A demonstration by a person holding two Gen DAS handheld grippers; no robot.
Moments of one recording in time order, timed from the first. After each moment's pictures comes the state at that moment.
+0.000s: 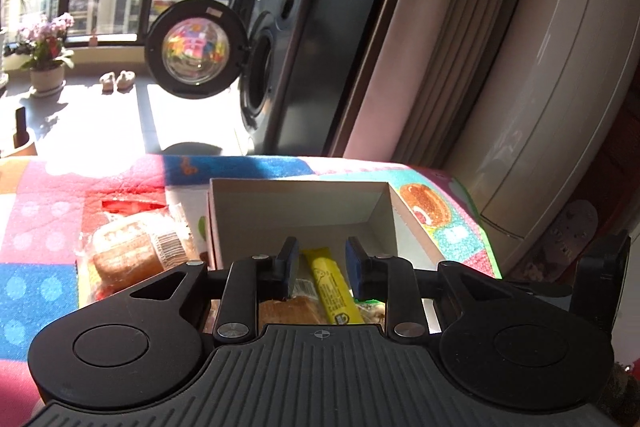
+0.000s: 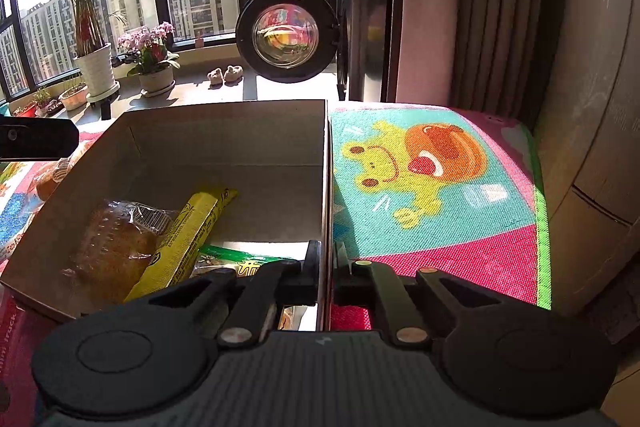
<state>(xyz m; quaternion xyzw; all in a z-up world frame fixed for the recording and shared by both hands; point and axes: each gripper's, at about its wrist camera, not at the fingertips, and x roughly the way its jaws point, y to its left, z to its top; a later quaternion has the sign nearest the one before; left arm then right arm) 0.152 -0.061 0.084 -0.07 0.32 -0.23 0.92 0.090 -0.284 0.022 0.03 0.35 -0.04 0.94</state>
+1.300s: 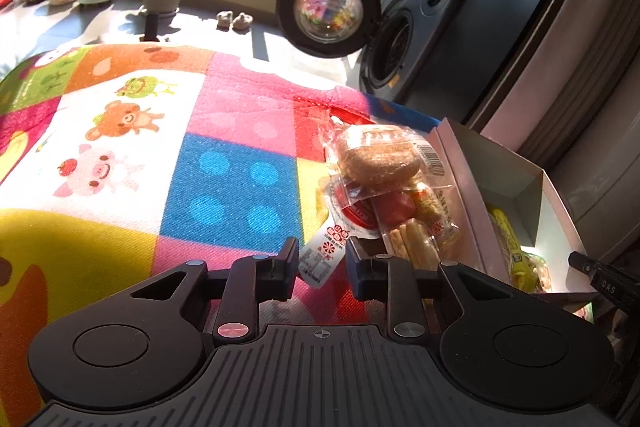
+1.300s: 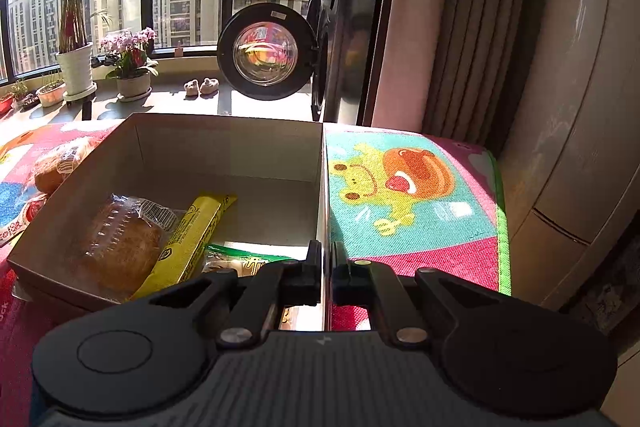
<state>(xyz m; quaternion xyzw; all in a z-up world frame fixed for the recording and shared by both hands) 0.124 0.086 0.030 -0.15 0.39 -0.09 0.91 0.064 -0.262 0.034 -0.01 0.31 -0.09 0.95</state>
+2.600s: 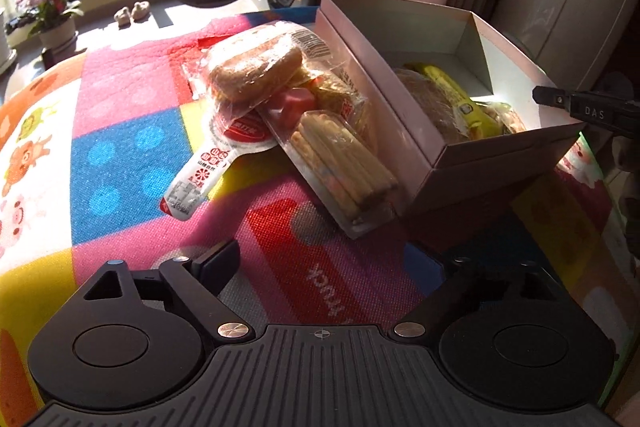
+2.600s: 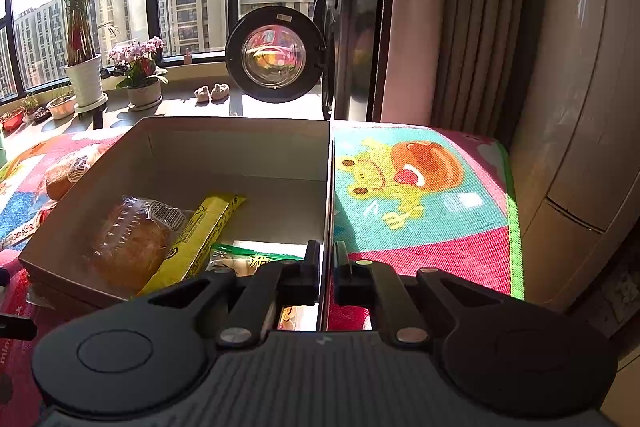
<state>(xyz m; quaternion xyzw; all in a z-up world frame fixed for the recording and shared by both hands) 0.120 0.022 0.015 0.03 0.45 -0.23 0.86 0.060 -0.267 0.033 0.01 0.31 -0.07 0.95</state>
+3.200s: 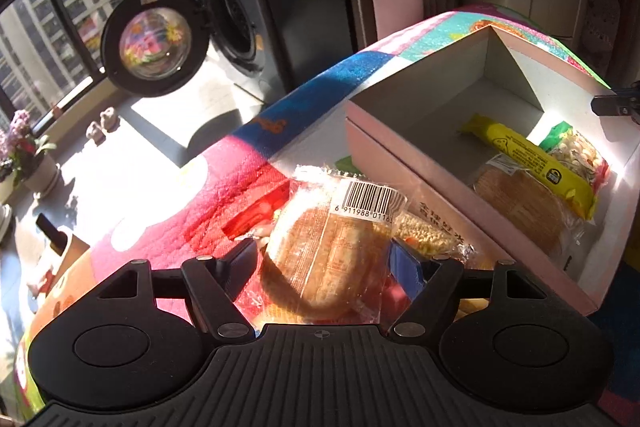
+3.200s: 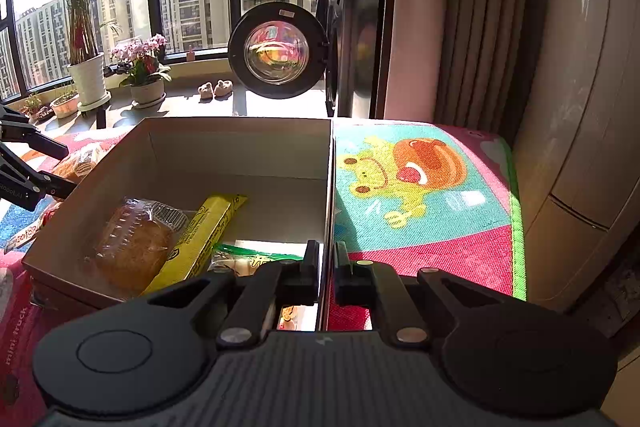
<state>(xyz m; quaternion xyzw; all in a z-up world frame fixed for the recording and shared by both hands) 0.240 -0.007 0.033 0.23 0.38 -0.29 0.85 0.064 -0.270 0.034 0.01 0.32 -0.06 0.94</state>
